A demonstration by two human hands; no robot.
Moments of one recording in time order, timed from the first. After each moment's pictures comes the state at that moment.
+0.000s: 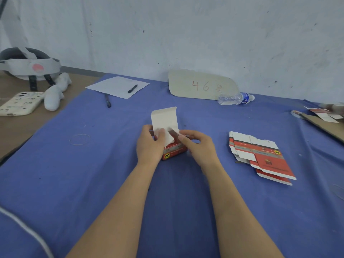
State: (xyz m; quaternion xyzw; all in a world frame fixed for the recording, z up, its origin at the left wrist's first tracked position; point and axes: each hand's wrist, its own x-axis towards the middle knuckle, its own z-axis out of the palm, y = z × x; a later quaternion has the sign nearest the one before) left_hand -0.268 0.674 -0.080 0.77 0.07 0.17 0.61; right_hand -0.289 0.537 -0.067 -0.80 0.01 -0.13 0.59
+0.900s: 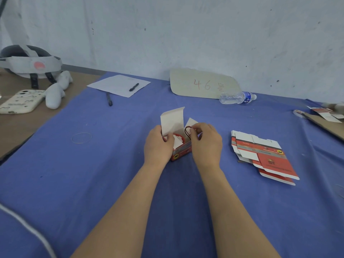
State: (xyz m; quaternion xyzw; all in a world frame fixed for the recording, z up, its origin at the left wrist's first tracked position) left_hand -0.280 0.665 -0.070 0.84 0.02 0.15 0.52; right_hand -0.290 0.548 -0.063 -0.87 0.06 -0.32 0.37
